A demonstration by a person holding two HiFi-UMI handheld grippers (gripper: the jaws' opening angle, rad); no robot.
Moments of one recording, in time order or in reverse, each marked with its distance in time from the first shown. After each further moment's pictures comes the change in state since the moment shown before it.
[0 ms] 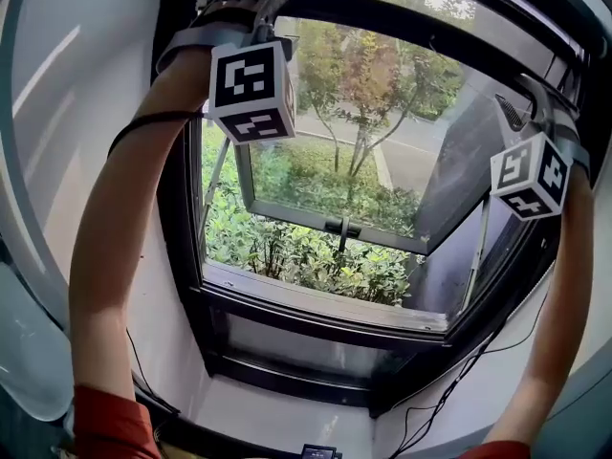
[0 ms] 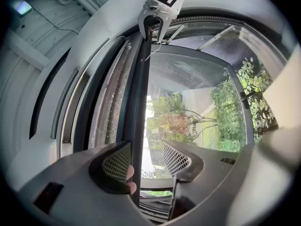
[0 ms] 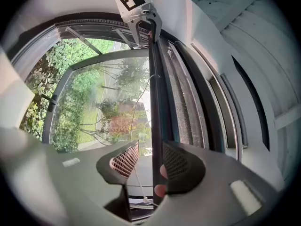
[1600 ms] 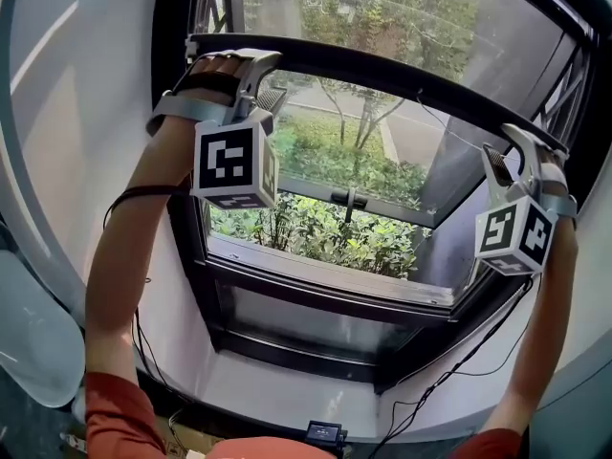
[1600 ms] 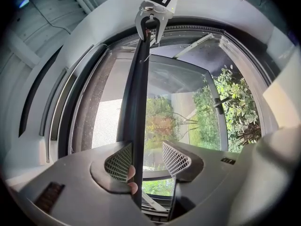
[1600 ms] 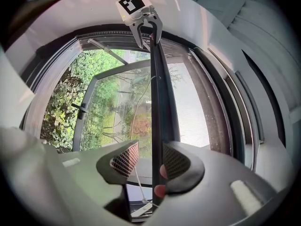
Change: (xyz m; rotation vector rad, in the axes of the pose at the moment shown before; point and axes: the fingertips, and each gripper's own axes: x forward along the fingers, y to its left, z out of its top) left arm -0.070 -0.110 -0.002 0.009 -0.012 -0.152; right arm -0.072 0.113 0.003 0.015 -0.015 0.202
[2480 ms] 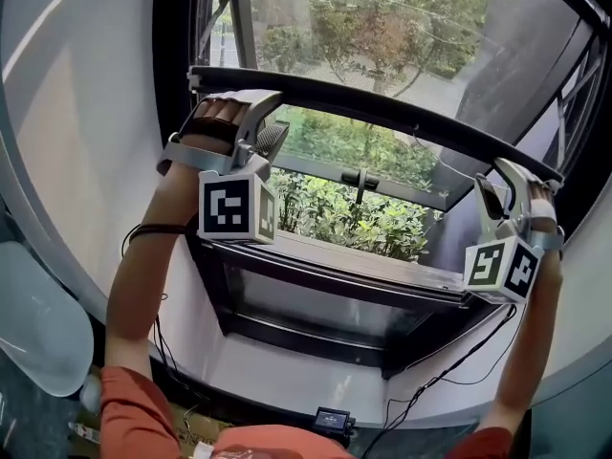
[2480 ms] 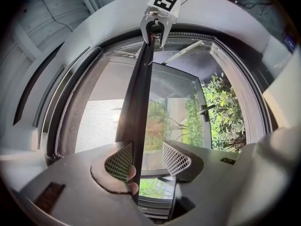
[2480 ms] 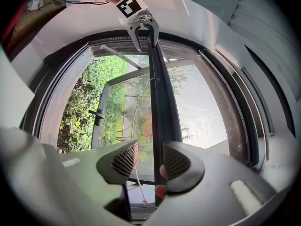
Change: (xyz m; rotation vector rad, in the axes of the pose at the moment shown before) left arm -0.028 -0.082 -0.007 -0.061 -0.038 -0.076; right arm -0.022 0.081 0.009 0.038 -0.030 0.090
